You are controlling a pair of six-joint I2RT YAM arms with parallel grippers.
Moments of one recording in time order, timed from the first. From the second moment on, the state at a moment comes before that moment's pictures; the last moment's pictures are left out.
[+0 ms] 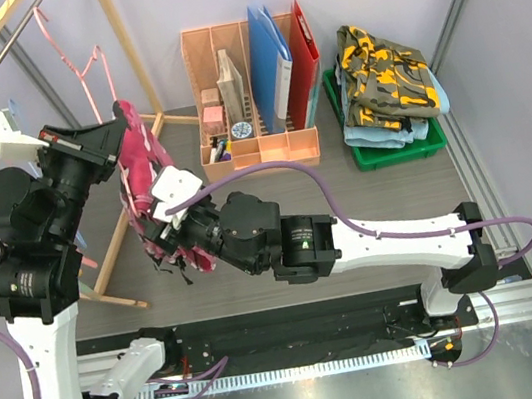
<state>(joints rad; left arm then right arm) -0.19 0.94 1.63 -0.58 0.04 -0.87 1.45 1.67 1.81 0.01 0.54 -0.21</state>
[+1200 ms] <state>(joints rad) -0.19 0.94 1.63 -0.61 0.05 -0.86 1.42 1.65 1.76 0.05 0.46 -0.17</state>
